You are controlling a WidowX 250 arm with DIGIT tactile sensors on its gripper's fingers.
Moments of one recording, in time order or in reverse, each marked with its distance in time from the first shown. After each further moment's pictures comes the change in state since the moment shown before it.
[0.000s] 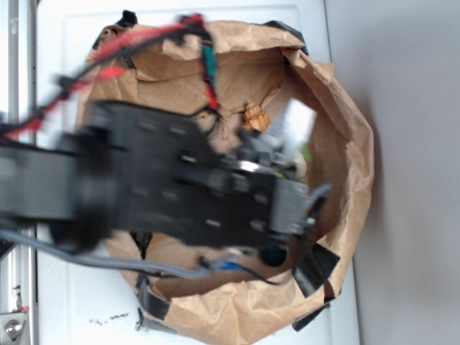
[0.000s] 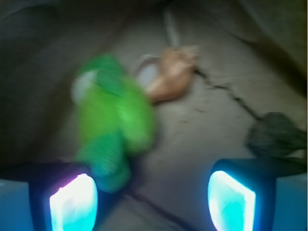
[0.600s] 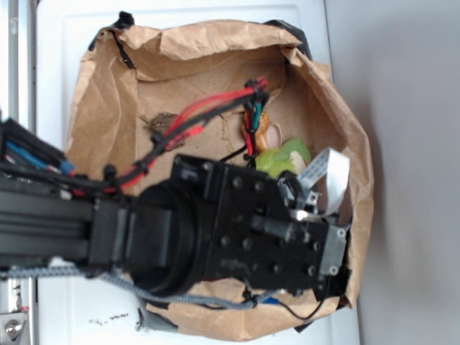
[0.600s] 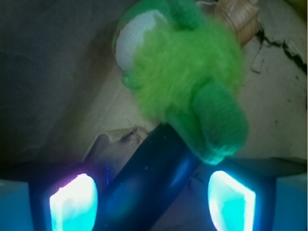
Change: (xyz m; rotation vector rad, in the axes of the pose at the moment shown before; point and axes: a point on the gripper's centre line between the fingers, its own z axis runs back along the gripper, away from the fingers) arm -0.020 -0.023 -0.018 -0.017 0.036 0.077
